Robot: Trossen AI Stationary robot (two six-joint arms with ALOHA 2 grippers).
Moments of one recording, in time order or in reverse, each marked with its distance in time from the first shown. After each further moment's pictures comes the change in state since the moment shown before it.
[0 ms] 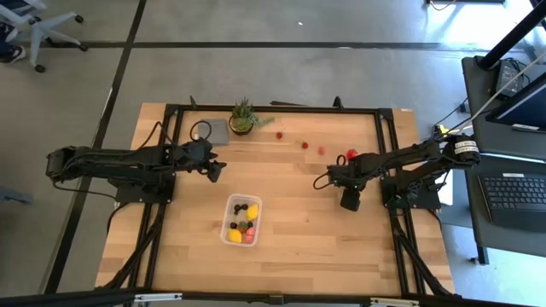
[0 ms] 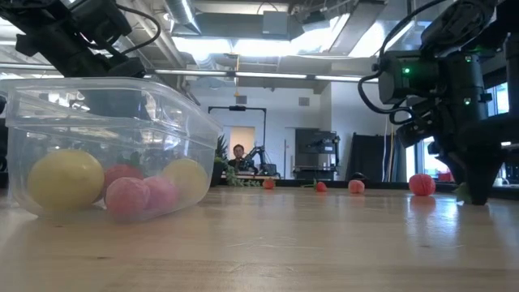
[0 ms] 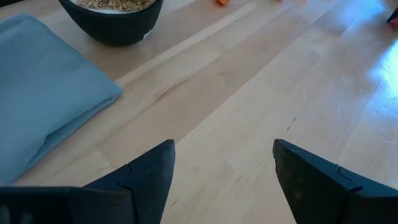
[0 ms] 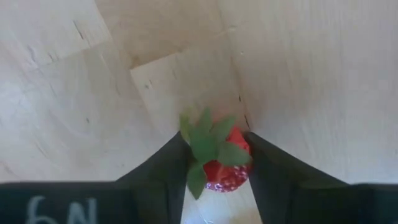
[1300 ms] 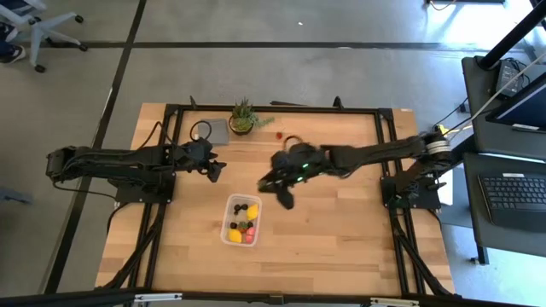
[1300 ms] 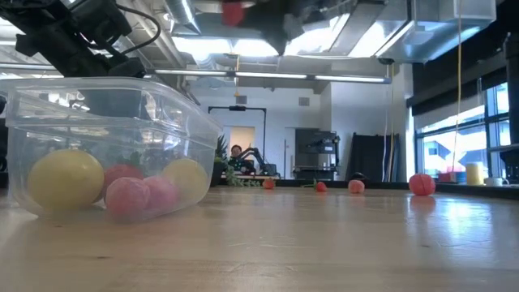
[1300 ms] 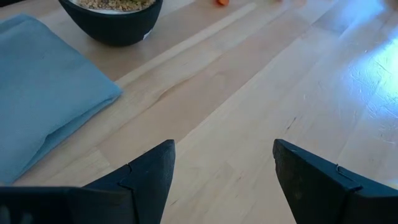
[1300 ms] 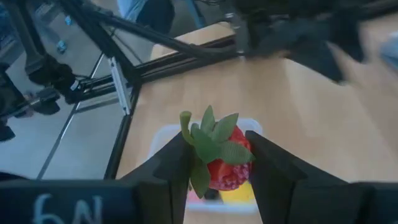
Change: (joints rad) left arm 0.000 0.000 0.000 0.000 0.000 0.000; right arm 0.106 0.240 0.699 0.722 -0.148 0.043
